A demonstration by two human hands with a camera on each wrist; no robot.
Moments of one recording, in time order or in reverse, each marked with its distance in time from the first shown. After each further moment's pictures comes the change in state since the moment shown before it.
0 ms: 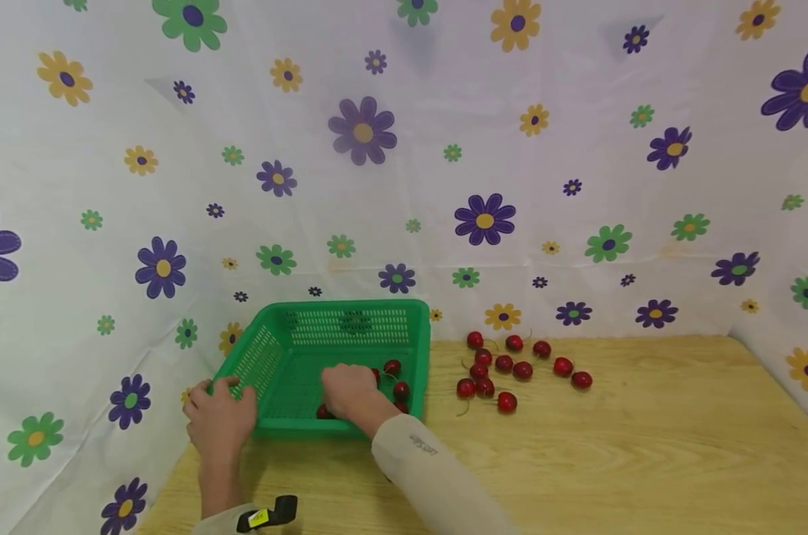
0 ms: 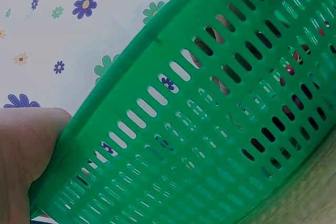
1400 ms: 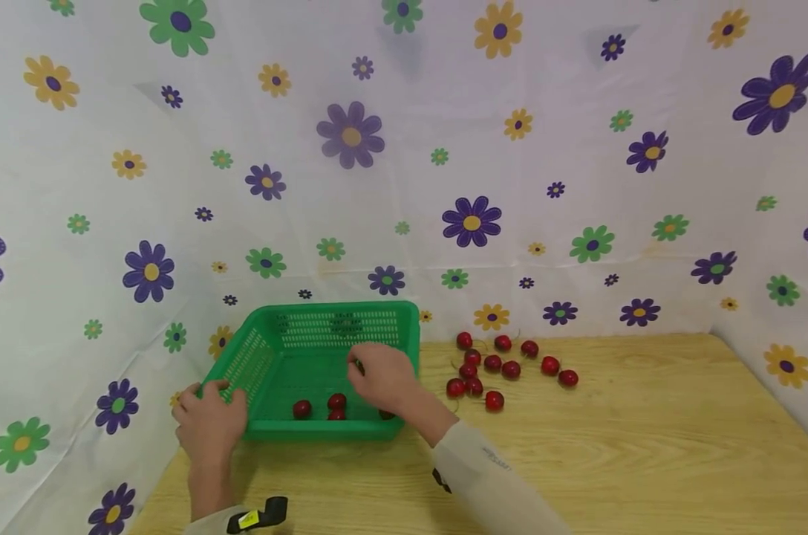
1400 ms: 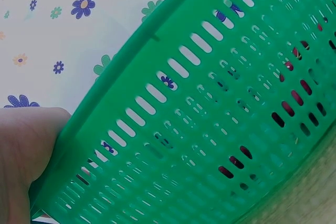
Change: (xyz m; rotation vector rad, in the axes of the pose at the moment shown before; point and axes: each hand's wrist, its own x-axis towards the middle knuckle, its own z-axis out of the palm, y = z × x) left_hand 0.001 -0.001 0.003 0.016 -0.008 -0.004; right_hand -0.054 0.061 -0.030 0.275 0.433 -0.167
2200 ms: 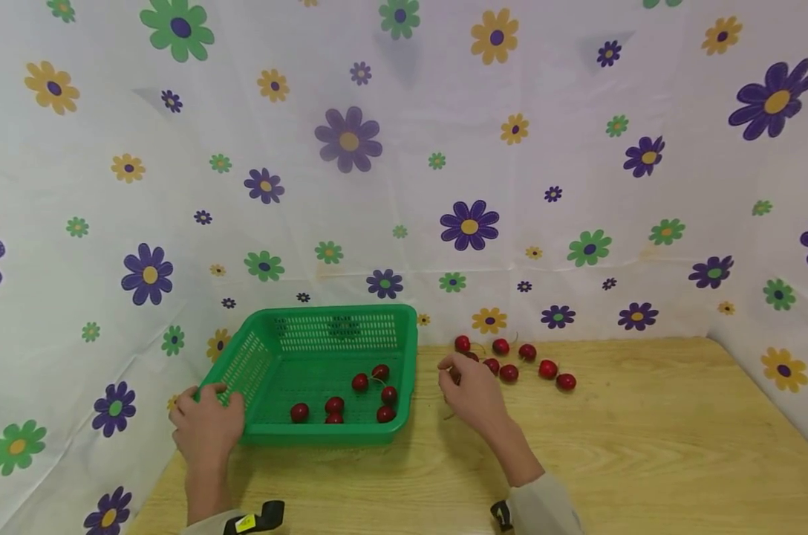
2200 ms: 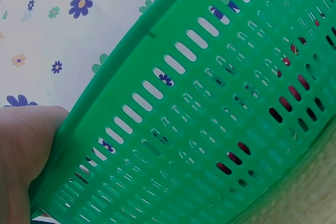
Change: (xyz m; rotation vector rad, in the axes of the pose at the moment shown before) left_hand 0.000 0.003 -0.001 0.001 -0.014 -0.020; right_hand -0.086 0.069 -0.044 0.229 0.197 0.389
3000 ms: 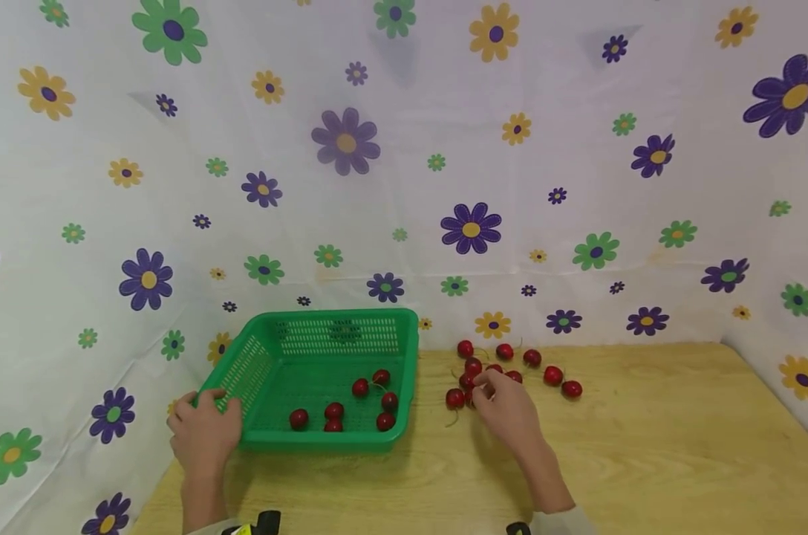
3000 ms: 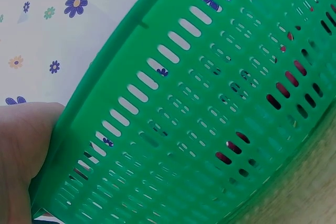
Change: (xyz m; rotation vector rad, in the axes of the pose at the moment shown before) left_hand 0.001 -0.001 -0.001 0.030 -0.002 -0.005; right_hand -0.014 0.030 -0.025 -0.058 -0.029 0.186
